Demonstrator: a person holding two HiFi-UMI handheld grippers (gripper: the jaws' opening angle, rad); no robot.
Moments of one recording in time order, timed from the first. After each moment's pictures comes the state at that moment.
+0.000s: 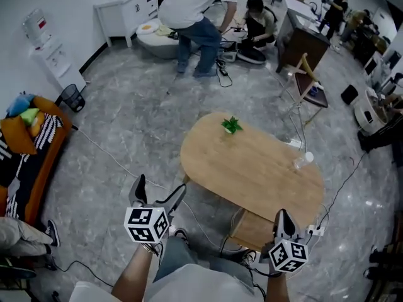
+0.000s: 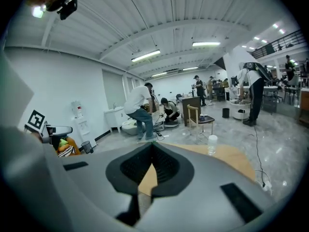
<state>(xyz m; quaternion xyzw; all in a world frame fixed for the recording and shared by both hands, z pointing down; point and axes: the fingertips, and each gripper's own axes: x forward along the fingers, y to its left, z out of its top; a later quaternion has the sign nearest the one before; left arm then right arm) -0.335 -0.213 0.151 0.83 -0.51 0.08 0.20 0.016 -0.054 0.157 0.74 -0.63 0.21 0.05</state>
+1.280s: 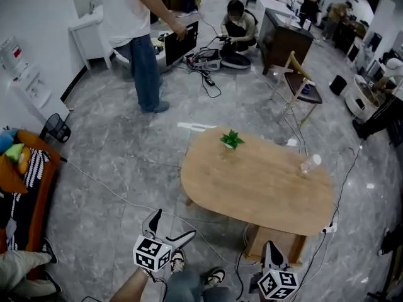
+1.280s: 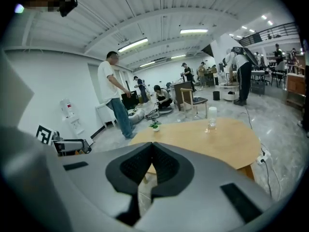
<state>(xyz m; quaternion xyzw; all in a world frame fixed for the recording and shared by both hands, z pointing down) -0.329 -0.223 0.289 0.92 -0.29 0.18 0.20 -0.084 -0.051 0.255 0.76 -0.58 0.29 0.05</state>
